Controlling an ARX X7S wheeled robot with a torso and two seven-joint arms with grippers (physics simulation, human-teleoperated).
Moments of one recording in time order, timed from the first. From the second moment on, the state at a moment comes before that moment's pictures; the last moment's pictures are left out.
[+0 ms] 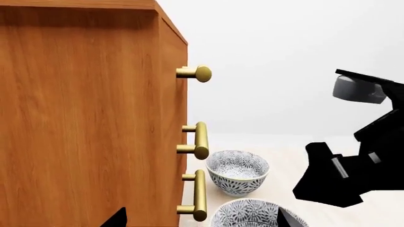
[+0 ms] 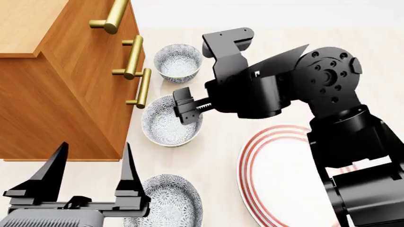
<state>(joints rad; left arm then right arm) 0.19 -0.38 0.18 0.94 -0.25 -0.29 -0.43 1.42 0.17 -0.55 0.37 1.59 1.39 0.85</state>
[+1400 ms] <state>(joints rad) 0.19 -0.42 0.21 0.92 -0.27 -0.27 -0.46 1.38 0.10 -0.79 0.55 1.33 1.14 0.50</state>
